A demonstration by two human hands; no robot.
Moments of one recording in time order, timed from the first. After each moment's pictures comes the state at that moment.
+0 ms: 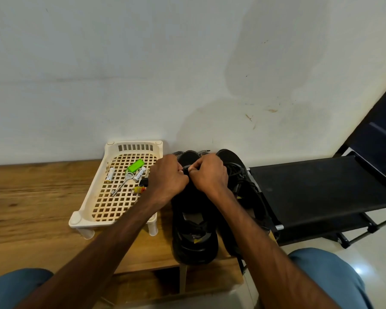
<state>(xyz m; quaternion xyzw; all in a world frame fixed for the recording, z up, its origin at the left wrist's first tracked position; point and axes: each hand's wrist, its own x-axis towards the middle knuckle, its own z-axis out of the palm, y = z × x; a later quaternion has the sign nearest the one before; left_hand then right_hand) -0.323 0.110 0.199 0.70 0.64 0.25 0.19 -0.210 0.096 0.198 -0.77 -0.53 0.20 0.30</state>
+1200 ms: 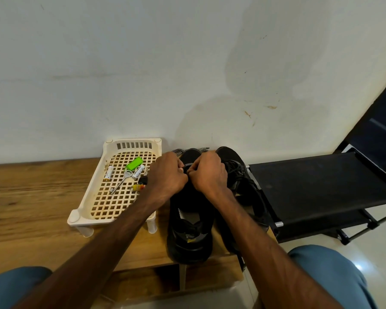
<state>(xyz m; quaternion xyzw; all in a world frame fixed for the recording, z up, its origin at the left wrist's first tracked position) -0.324 0.116 0.192 0.71 0.63 0.25 0.19 -0.212 0.092 0.201 -0.77 -0.56 0.17 0.25</state>
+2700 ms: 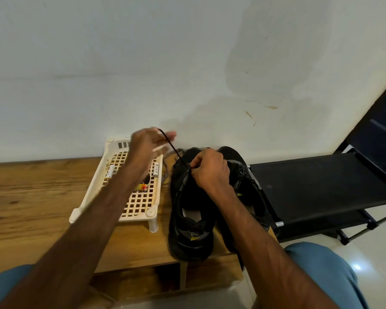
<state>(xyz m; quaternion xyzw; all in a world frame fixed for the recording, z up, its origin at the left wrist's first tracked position) -0.364 0.154 0.218 0.47 0.44 0.53 0.55 -0.206 0.103 0.195 -0.77 -0.55 0.18 0.27</state>
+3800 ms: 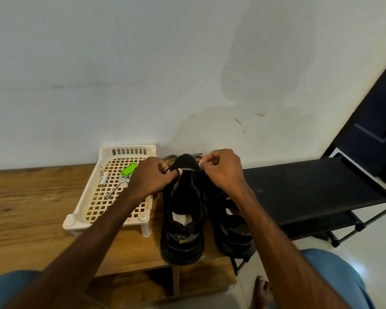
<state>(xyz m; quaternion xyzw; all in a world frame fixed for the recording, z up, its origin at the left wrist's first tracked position) -0.355 0.128 0.189 0.73 0.57 0.27 0.25 -0.155 0.082 0.212 -0.72 -0.54 0.19 0.39</state>
